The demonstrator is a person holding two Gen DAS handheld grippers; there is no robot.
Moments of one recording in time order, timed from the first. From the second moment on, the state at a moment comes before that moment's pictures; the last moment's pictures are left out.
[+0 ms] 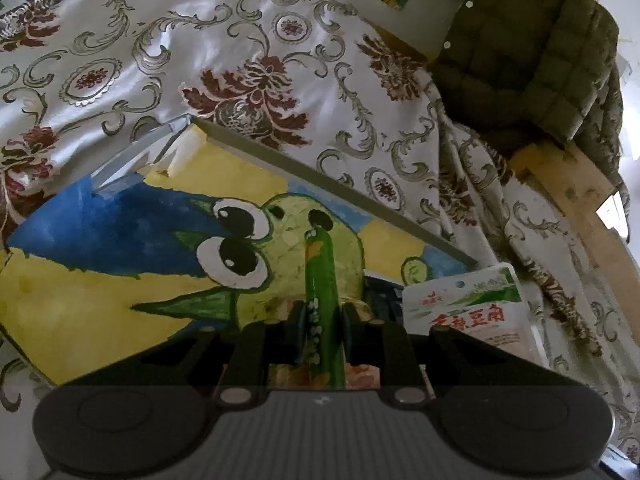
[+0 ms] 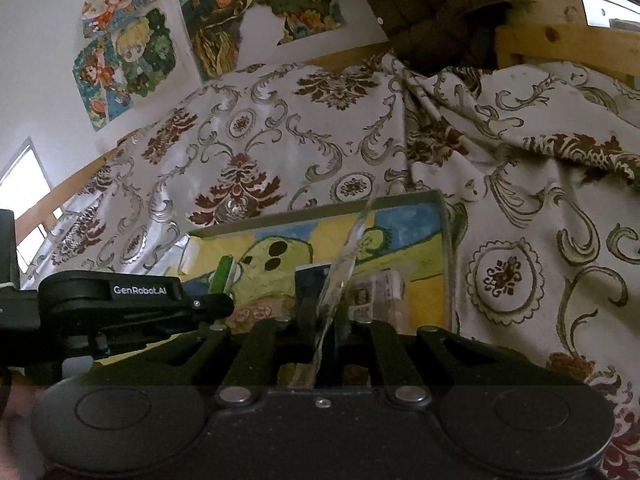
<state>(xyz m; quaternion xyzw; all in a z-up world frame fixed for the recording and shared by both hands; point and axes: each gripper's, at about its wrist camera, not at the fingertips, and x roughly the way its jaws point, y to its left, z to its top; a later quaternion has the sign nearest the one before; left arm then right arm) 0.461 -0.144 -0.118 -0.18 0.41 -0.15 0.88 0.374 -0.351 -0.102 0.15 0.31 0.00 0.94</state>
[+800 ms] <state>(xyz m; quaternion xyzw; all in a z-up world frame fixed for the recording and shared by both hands) 0.398 -0.135 -0.038 -0.11 0.34 -0.10 0.93 0.339 -0.334 -0.065 0.08 0.30 -0.02 0.95</state>
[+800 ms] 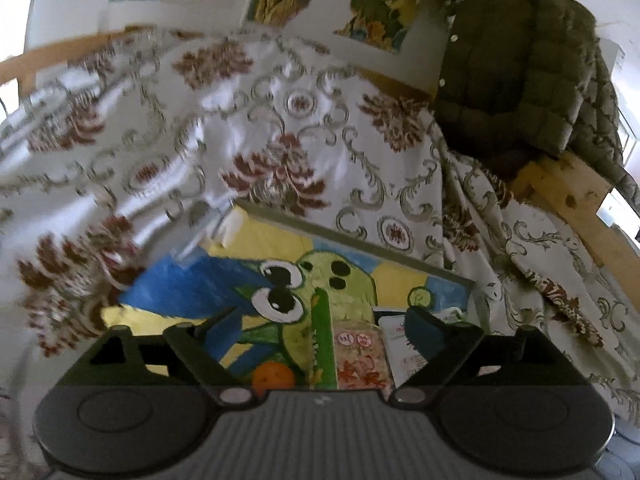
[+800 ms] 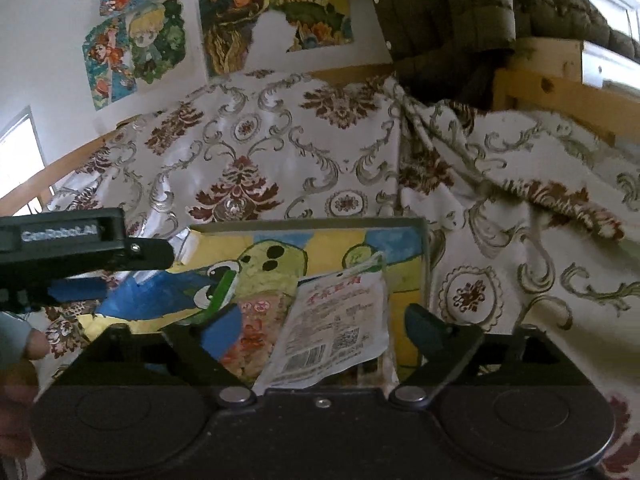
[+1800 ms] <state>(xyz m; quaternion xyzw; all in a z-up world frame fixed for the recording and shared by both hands) 0.180 -0.043 0.018 -0.07 0.25 -0.05 0.97 0.150 -0.294 0.016 0.04 0.20 -0.01 0.98</state>
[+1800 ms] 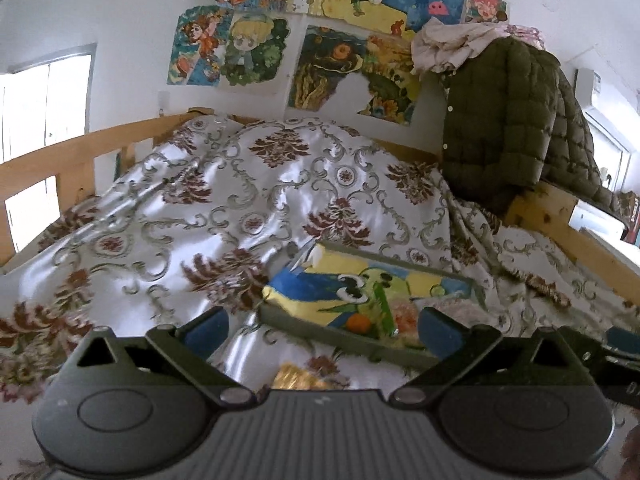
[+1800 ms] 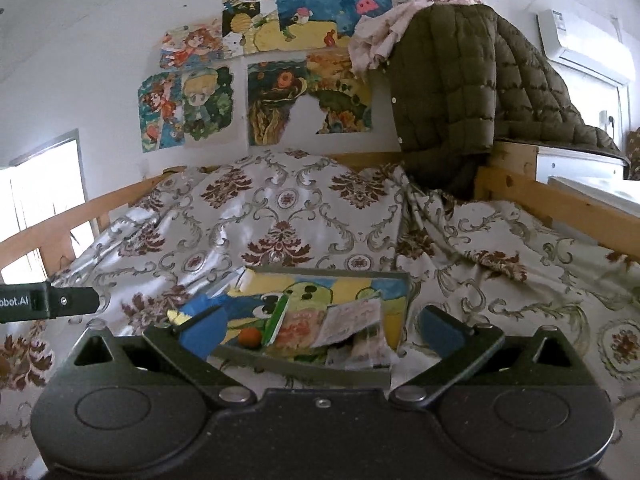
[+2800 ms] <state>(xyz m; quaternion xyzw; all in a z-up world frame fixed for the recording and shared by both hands) 0.093 -0.020 -0.048 0.01 0.33 -0.04 0.94 0.068 -0.253 -0.033 0.00 0.35 -0.08 0.93</state>
